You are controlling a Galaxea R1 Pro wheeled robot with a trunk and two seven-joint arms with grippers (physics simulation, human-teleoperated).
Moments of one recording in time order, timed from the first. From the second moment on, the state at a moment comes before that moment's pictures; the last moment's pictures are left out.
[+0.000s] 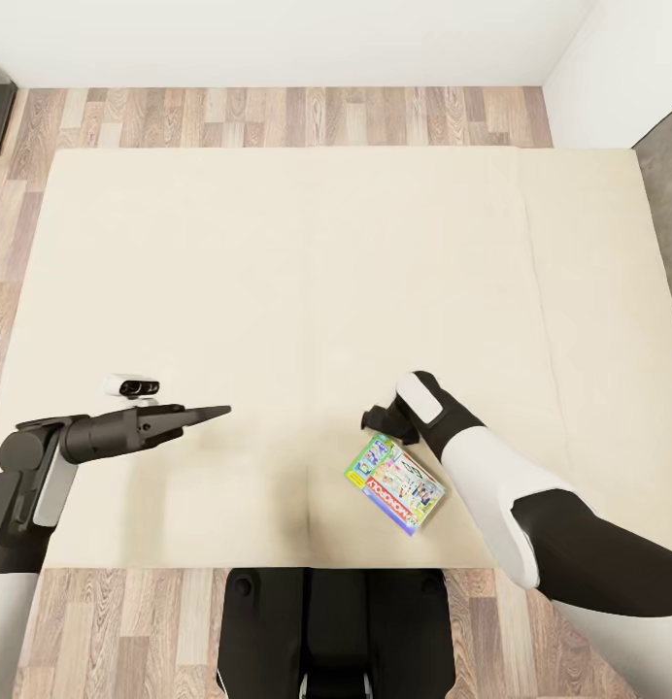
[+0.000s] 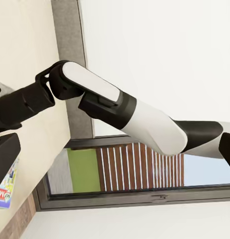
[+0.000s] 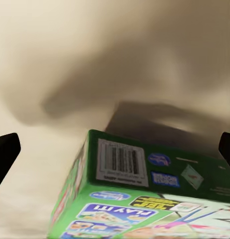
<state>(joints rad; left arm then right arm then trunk) -0.70 0.30 0.15 -1.38 0.36 1.03 -1.57 -1.24 0.16 0.17 -0.38 -0.87 0.81 -0.60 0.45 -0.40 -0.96</state>
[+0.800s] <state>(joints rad) -0.70 0.30 0.15 -1.38 0.36 1.03 -1.57 -1.24 0.15 0.18 -0.45 -0.88 0.82 -0.65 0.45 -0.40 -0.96</state>
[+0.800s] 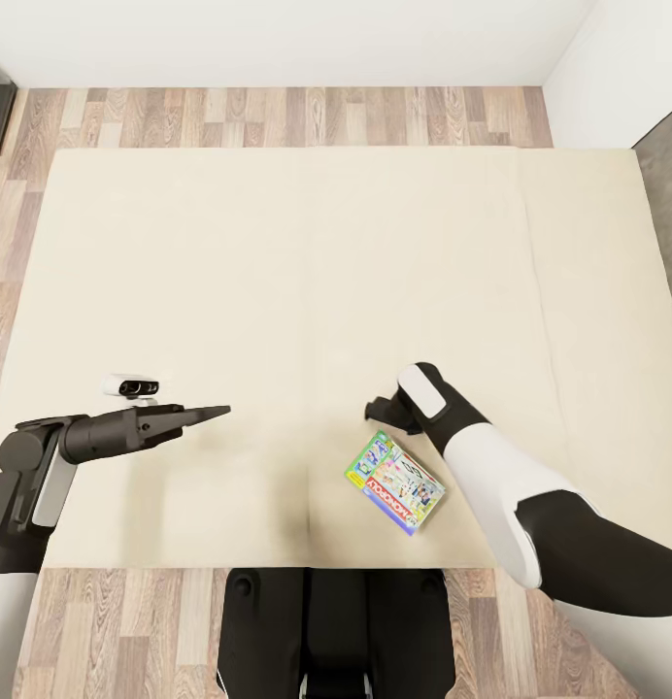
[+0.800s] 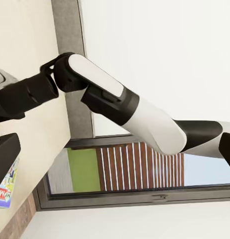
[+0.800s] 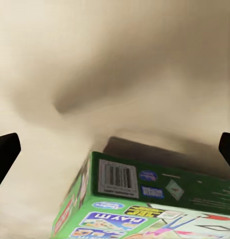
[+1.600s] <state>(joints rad) -0.70 0.30 0.15 -1.38 0.36 1.03 -1.57 -1.24 0.13 0.18 -0.59 -0.88 0.94 -0.65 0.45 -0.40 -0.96</state>
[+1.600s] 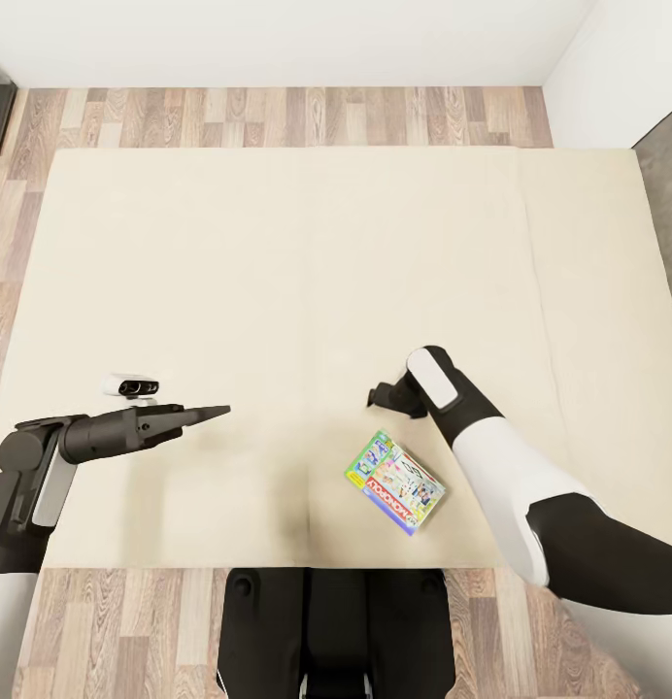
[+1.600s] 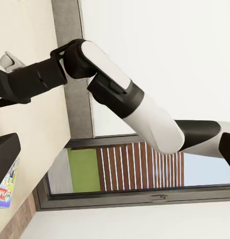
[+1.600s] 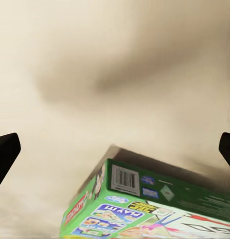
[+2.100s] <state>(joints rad) -0.70 0.30 0.15 -1.38 0.36 1.03 -1.57 -1.18 0.09 0.18 -0.71 -0.88 1.05 -0.65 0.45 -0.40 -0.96</state>
